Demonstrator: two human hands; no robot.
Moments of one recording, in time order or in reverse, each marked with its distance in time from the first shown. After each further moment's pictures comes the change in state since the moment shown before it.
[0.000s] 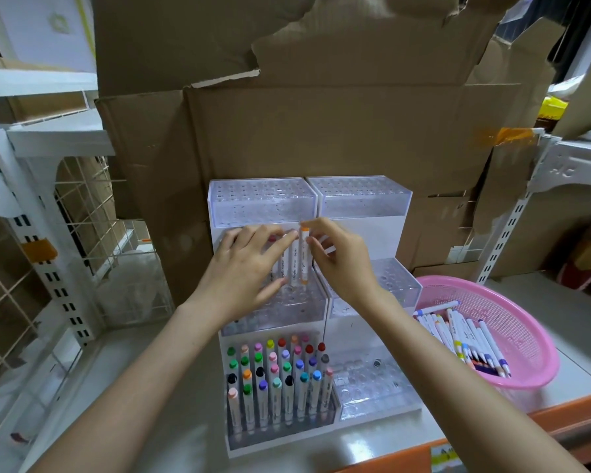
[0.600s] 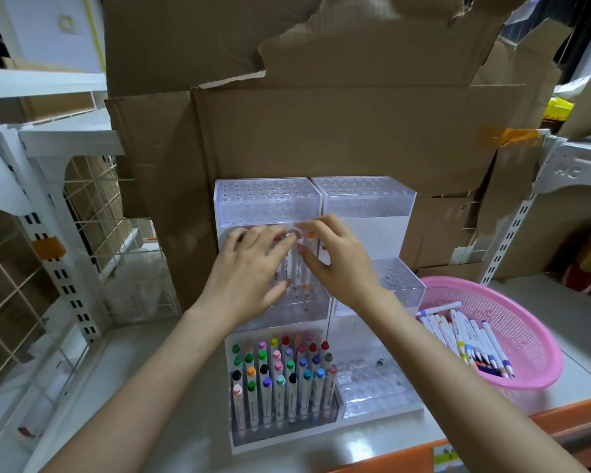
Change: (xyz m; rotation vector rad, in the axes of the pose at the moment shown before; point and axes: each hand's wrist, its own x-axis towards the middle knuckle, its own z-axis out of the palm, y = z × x) left_hand -0.004 0.009 -0.009 0.041 0.023 -0.055; right_hand -0.002 -0.009 0.002 -0.148 -0.053 -0.116
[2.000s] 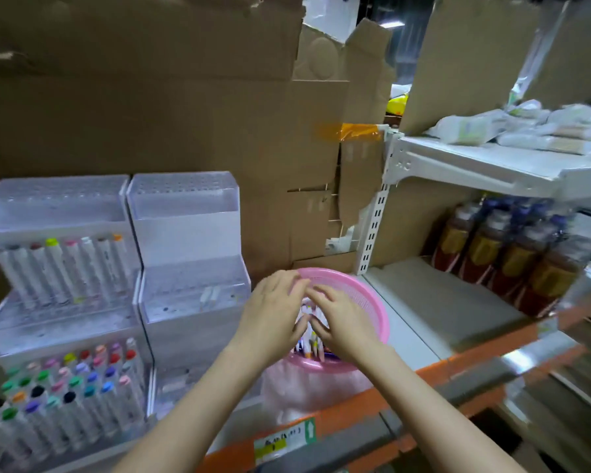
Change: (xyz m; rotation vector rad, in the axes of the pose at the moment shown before) left_hand 0.084 0.271 0.055 -0.390 -0.195 0.042; right_hand -0.171 0.162 -0.157 -0.297 -0.456 0.399
